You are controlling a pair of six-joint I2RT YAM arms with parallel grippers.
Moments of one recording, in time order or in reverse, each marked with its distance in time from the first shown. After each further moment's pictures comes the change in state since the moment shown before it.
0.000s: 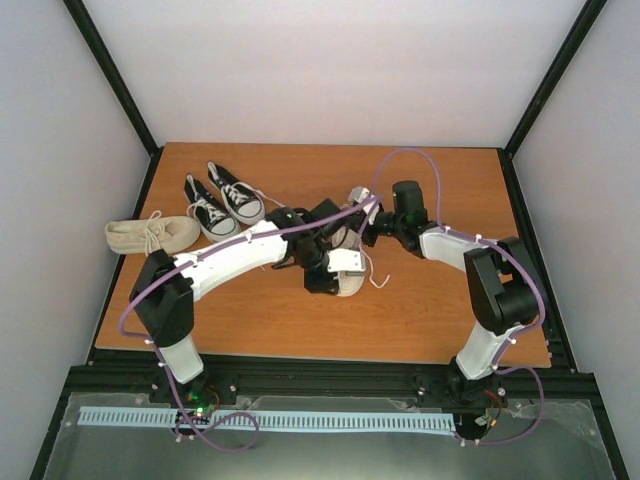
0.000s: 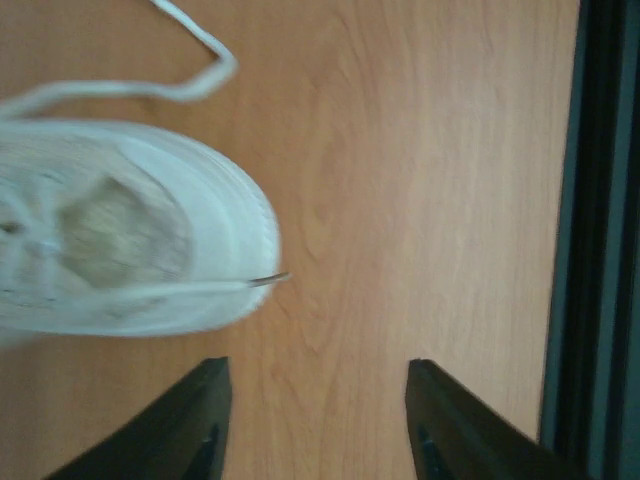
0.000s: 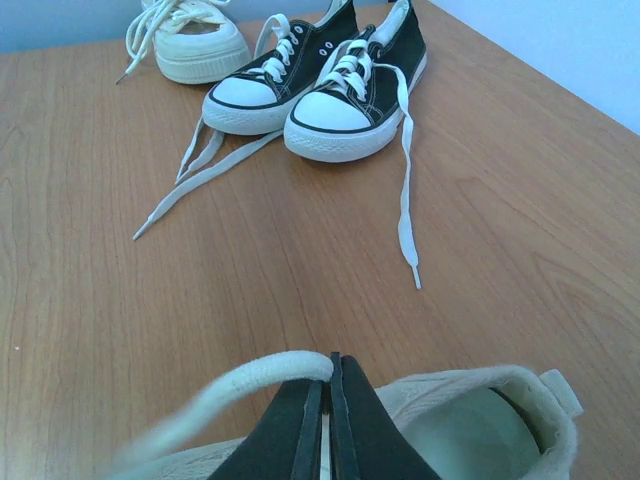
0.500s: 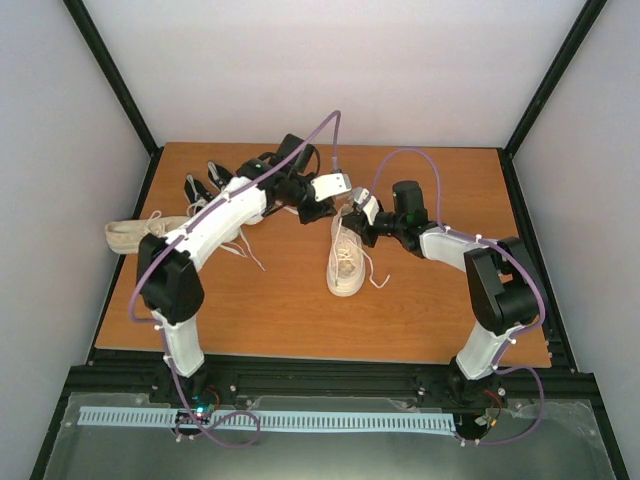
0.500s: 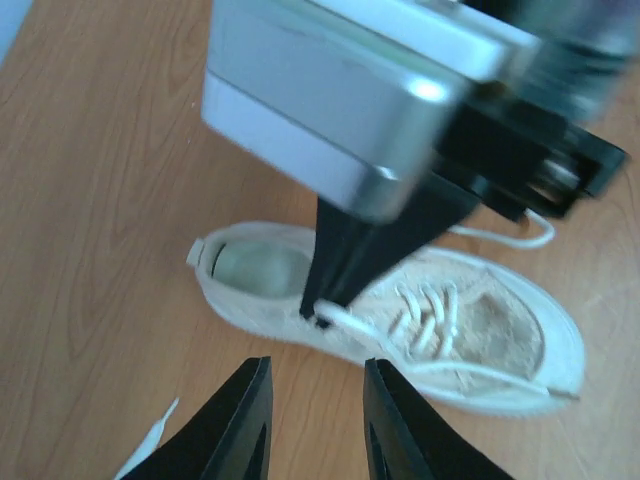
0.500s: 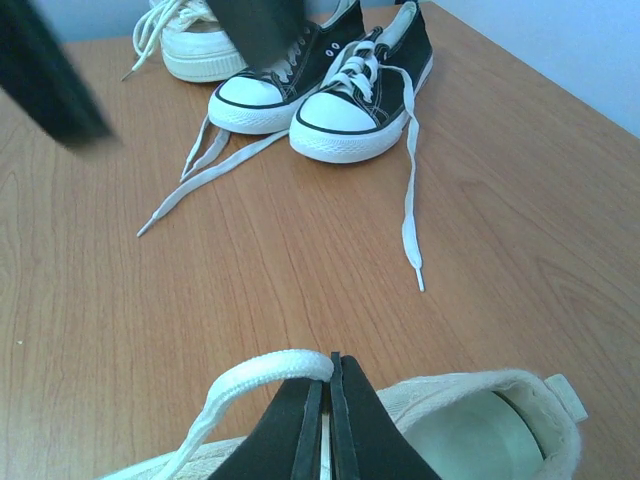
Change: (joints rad) left arm 0.261 0.100 0.269 0.091 0.090 0.077; right arm -0.001 0.000 0.000 -0.004 -0.013 -0.022
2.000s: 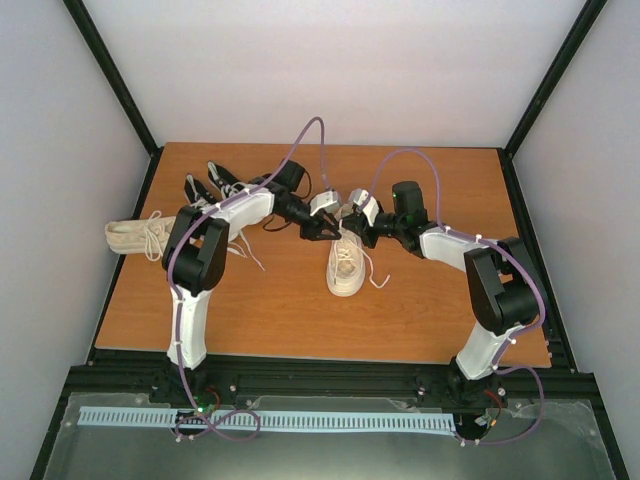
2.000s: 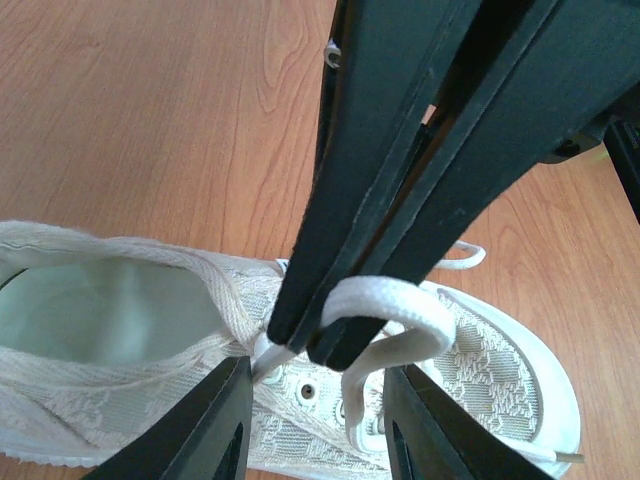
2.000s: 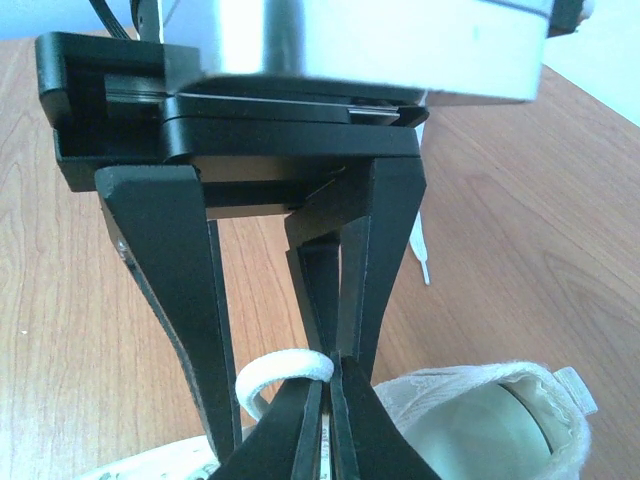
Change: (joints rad) left arm 0.133 0.307 -0.121 0.262 0.560 0.058; right arm 0.000 -0.001 0.000 -0.021 -0.003 -0.019
